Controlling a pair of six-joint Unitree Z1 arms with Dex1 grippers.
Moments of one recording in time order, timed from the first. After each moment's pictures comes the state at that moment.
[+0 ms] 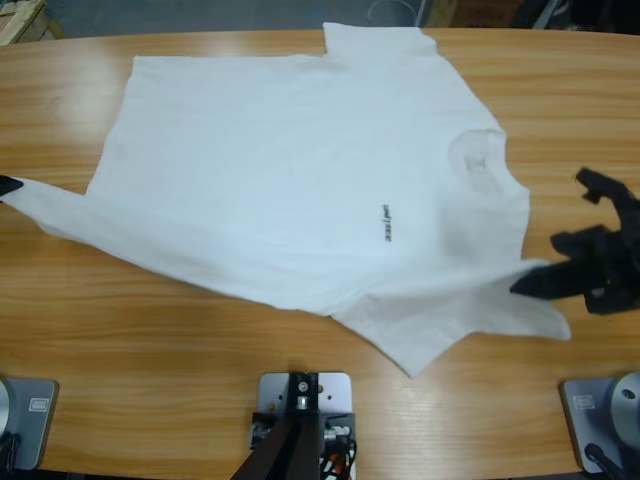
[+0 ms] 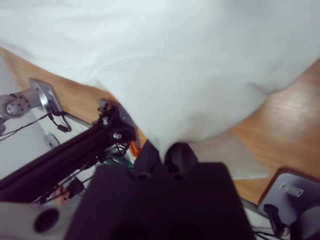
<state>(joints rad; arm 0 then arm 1) 0.08 1.19 -0.67 0.48 -0.43 -0.68 0.38 1.33 -0.80 0.76 0.56 0.46</state>
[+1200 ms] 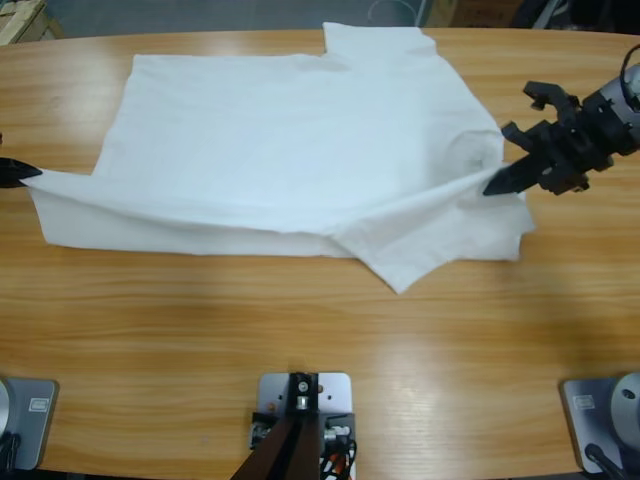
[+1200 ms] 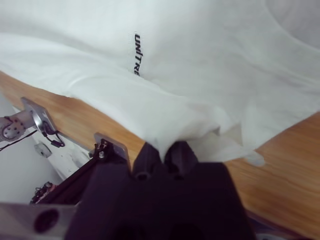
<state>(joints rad) 0.15 1.45 -0.77 0.47 -0.42 -0.62 0.22 1.73 -1.16 0.91 0.56 0.17</state>
